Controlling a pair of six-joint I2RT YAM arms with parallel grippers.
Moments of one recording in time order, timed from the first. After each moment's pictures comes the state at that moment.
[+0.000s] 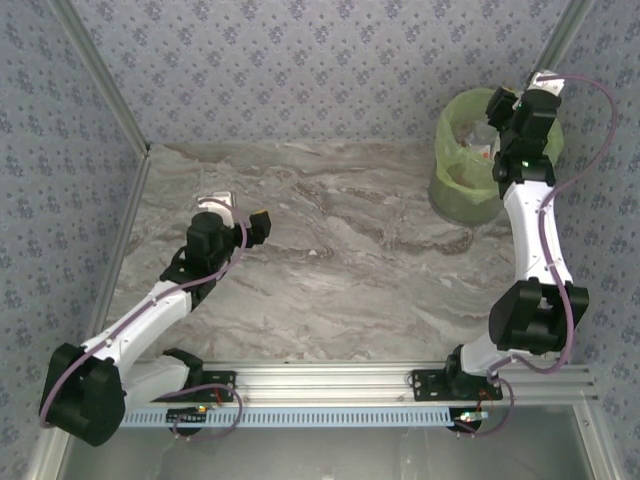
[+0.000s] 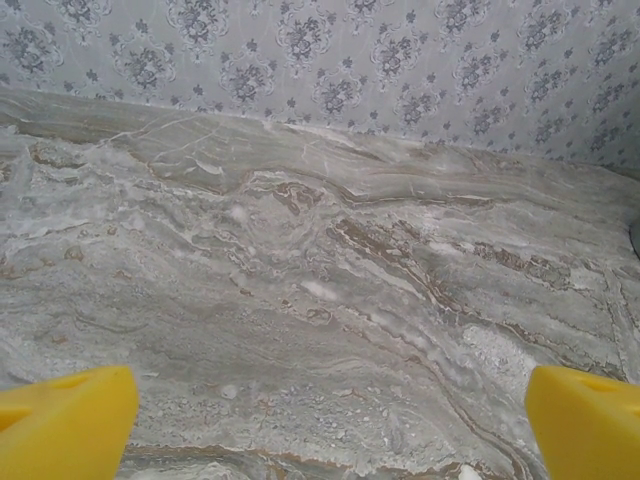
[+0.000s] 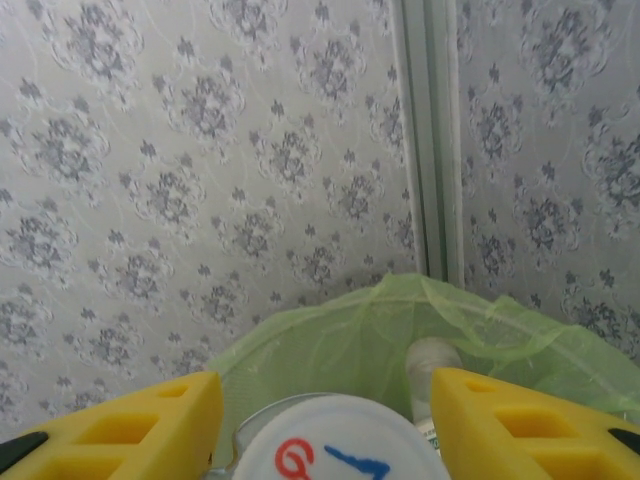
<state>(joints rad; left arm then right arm) -0.42 1.07 0.61 0.12 -0.14 -0.34 -0.15 1.55 1.58 -0.15 0.16 0.21</state>
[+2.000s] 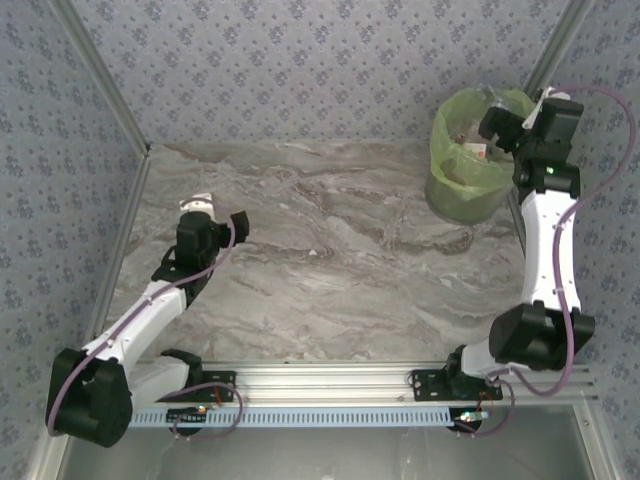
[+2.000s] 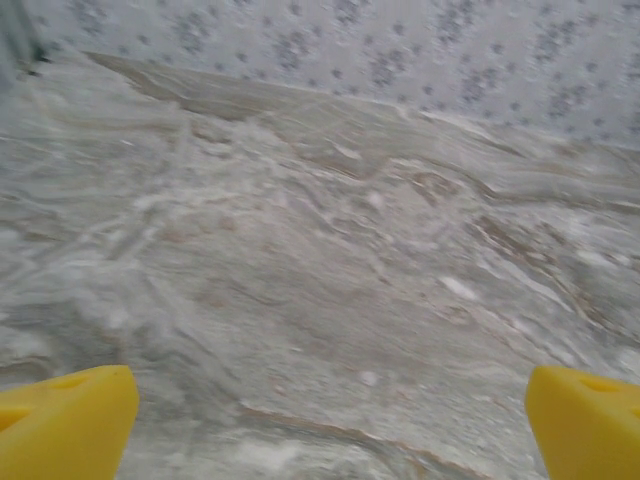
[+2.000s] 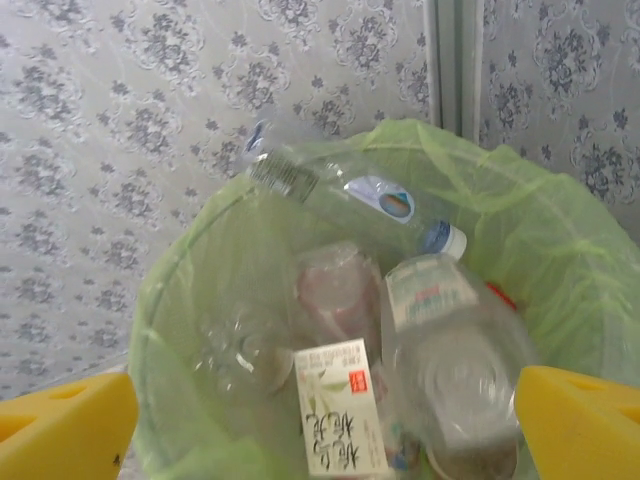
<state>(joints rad) -0.28 1.05 0.60 0.03 -0.25 -0.30 -0.23 1.40 1.57 -0.52 -0.05 0.24</state>
